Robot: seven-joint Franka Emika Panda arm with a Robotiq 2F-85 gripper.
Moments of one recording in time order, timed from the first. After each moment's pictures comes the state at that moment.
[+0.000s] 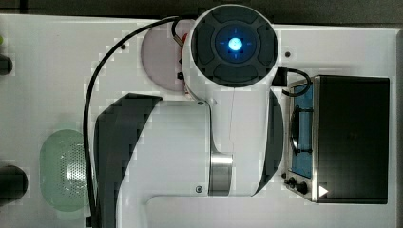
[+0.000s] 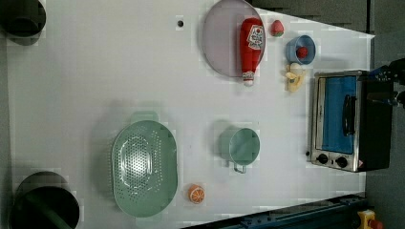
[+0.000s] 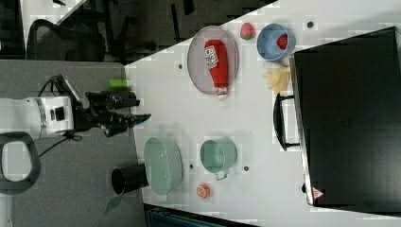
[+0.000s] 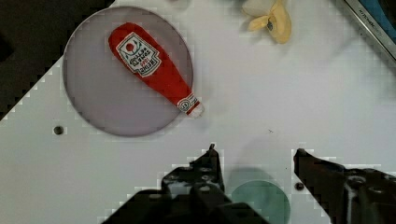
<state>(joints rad) -0.02 -0.02 0.02 -1.78 0.02 0.20 -0.01</state>
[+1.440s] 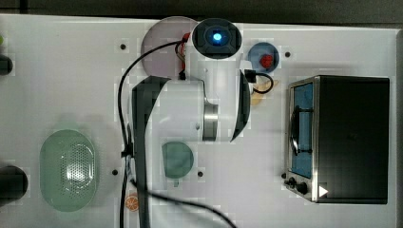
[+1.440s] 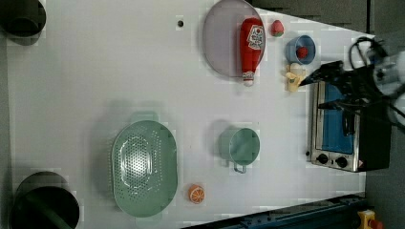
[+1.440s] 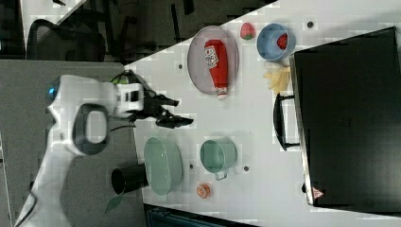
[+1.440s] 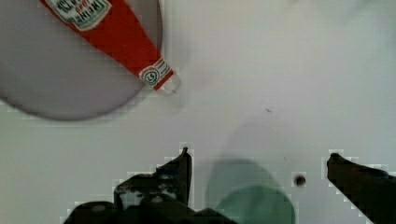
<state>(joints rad) -0.08 0.22 0.10 -1.89 0.01 0.37 -0.03</state>
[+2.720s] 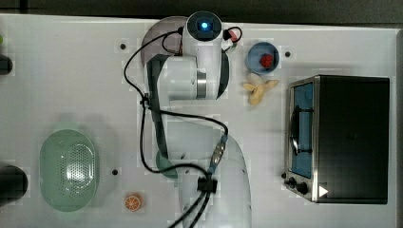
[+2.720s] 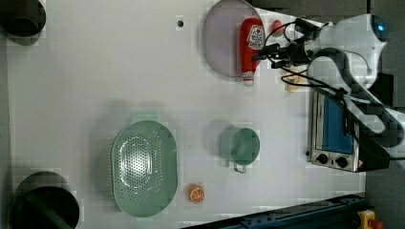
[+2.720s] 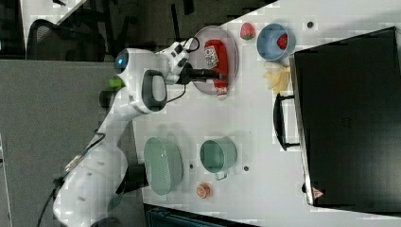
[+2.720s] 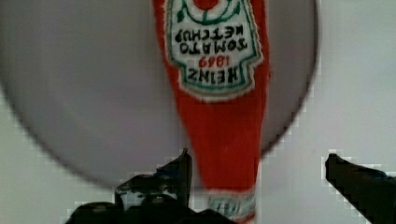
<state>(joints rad) -0.05 0.72 0.10 -1.61 -0.05 0.68 -0.60</state>
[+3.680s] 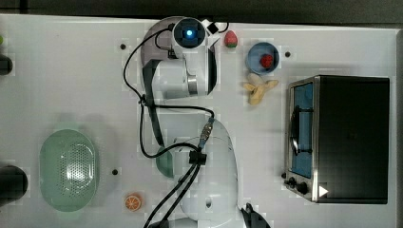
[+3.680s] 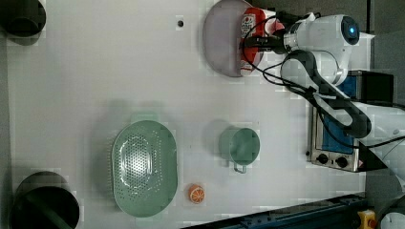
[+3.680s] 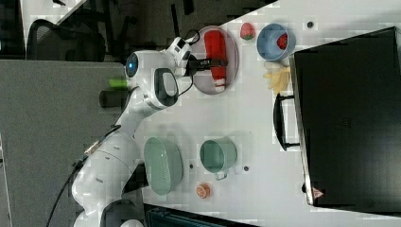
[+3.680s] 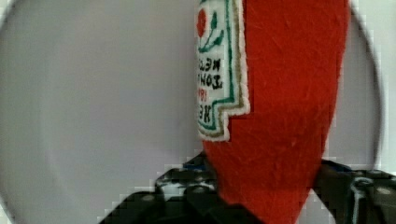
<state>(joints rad) -0.02 0.86 0.10 -1.53 -0.11 0.88 -0.61</state>
